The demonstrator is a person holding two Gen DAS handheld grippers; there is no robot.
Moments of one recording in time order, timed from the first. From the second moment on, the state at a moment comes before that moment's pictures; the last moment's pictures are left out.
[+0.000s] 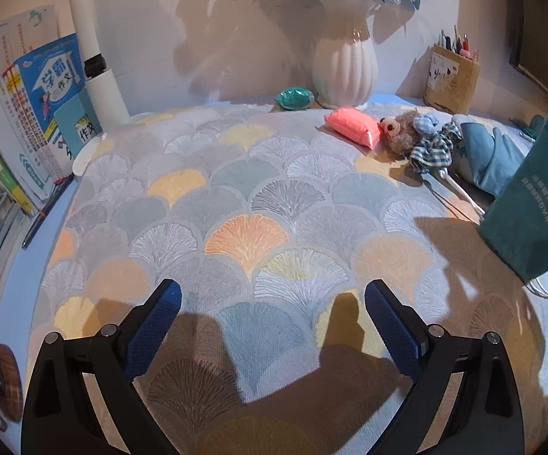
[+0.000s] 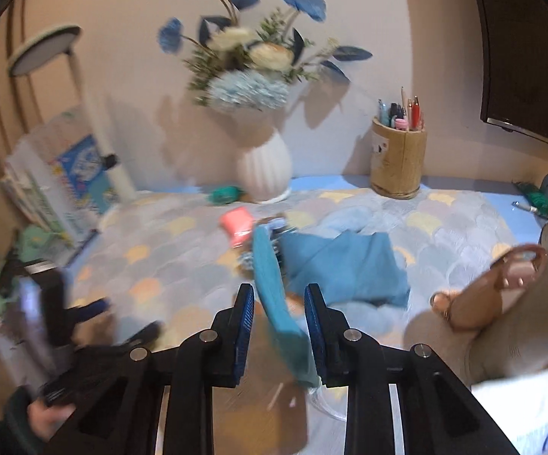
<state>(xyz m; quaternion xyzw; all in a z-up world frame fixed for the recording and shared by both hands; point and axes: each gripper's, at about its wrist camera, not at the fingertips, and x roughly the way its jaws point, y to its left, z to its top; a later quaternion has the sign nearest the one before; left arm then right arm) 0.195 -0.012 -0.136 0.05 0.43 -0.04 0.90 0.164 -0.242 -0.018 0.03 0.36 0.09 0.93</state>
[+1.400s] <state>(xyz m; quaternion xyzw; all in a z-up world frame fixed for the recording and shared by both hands) 0.374 -0.065 -0.139 0.05 0.44 -0.28 0.85 0.205 -0.193 -0.131 -0.03 0.50 0.14 0.86</state>
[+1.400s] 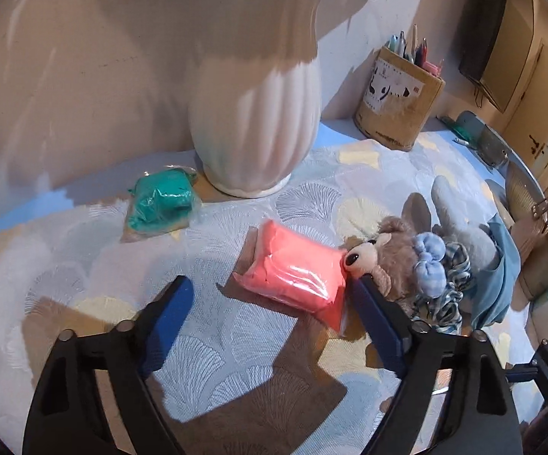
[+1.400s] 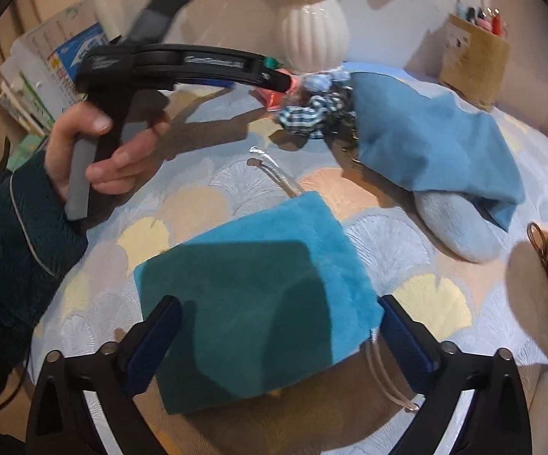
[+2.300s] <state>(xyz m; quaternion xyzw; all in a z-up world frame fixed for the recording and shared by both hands) 0.216 -0.007 -0.093 0.03 0.37 -0.17 0.91 0.136 -0.202 -0.095 0.01 0.40 0.13 0.91</state>
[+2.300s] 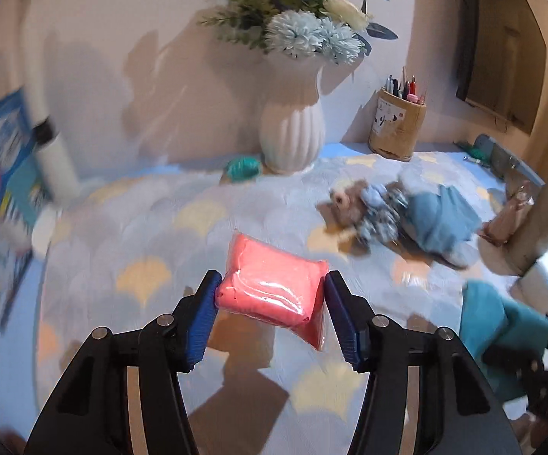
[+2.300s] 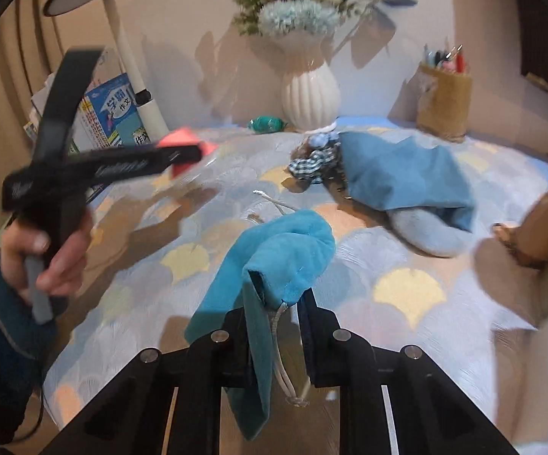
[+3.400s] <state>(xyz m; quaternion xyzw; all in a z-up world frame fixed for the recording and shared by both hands) 0.160 -0.024 -0.130 0.00 0.38 -0.14 0.92 0.103 -0.184 -0.128 -0.04 0.46 0.06 0.89</state>
